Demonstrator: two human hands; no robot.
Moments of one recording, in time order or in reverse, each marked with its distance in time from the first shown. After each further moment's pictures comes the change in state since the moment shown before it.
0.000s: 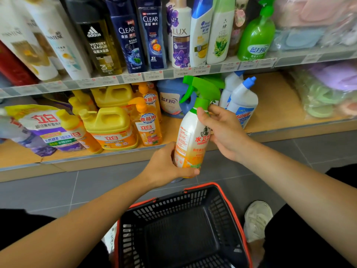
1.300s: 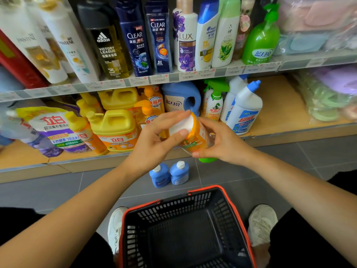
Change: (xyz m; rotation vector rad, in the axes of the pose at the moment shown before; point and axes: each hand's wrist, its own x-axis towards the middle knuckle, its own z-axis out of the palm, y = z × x) left_hand -0.009 0.050 -0.051 -0.191 0.192 0.374; right_hand -0.004 0.012 -0.014 -0.630 -0.316 -0.247
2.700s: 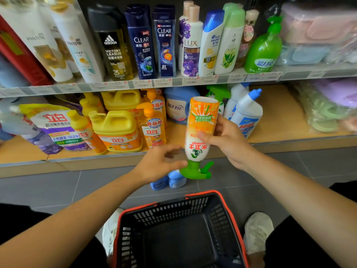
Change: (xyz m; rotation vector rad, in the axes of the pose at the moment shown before) left_hand -0.011 -0.060 0.010 0.288 -0.174 -0.329; right_hand 0.009 0.004 -0.004 0.413 0.197 0.192
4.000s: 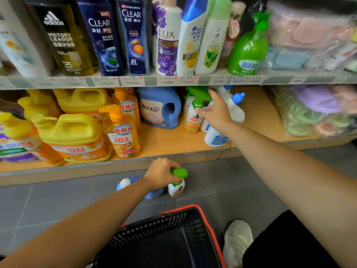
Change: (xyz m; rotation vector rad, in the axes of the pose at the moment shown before) left_hand 0.118 -0.074 0.104 0.286 -0.147 0.068; right_hand 0.143 0.036 -0.084 -0.672 0.347 -0.022
